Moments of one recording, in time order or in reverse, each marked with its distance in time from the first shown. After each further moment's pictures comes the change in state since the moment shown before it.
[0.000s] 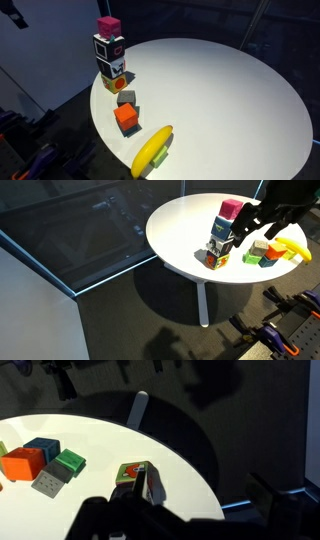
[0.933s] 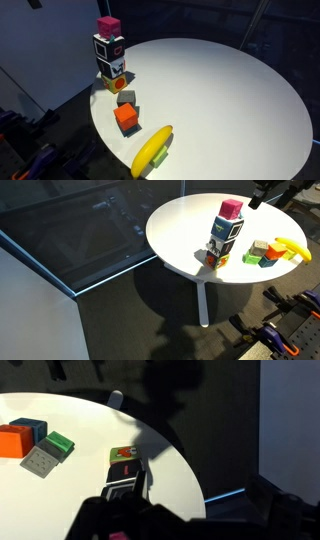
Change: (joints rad) arm -0.001 0.013 -0.257 0.139 0.111 -0.144 -0.345
